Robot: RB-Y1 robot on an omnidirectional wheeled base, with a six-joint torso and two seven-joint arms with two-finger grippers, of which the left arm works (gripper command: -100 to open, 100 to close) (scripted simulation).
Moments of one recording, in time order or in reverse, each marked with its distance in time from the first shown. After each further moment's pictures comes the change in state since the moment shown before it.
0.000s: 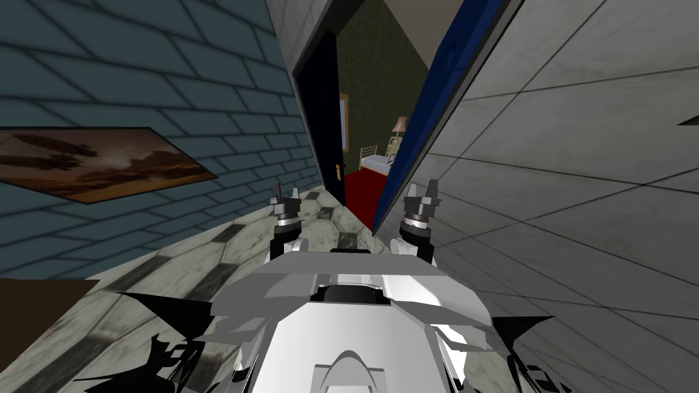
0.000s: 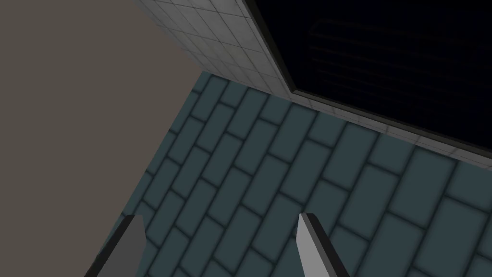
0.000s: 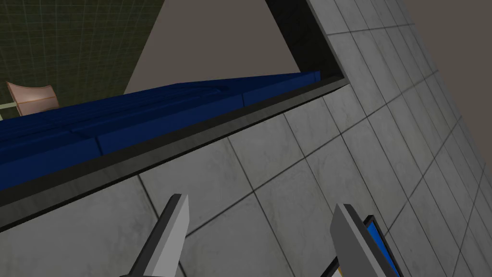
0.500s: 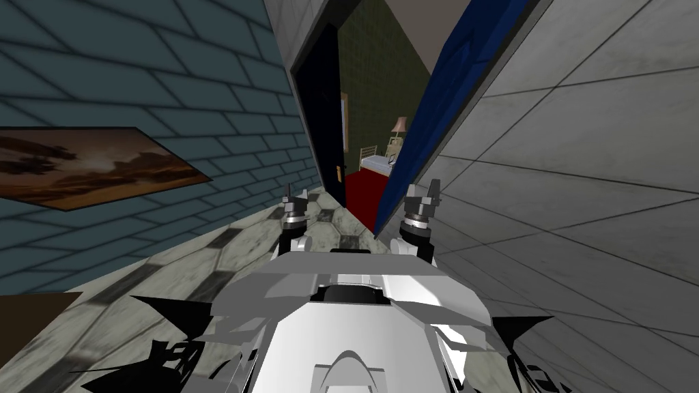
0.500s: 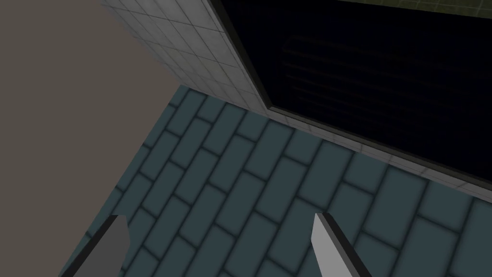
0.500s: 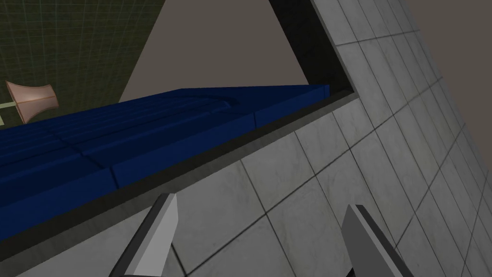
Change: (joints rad) arm -0.064 0.028 -0.030 0.092 -0.016 0.008 0.023
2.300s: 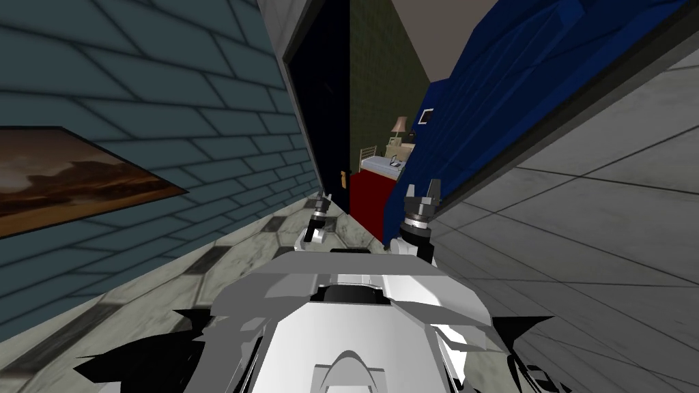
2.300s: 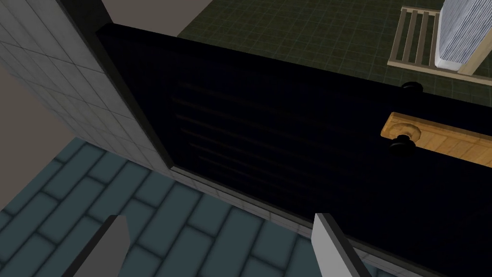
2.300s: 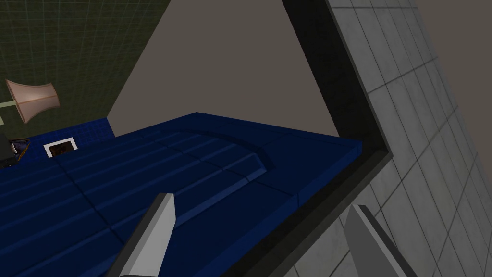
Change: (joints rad) arm -0.274 0.053 -0.137 0.419 -0.076 0.005 0.090
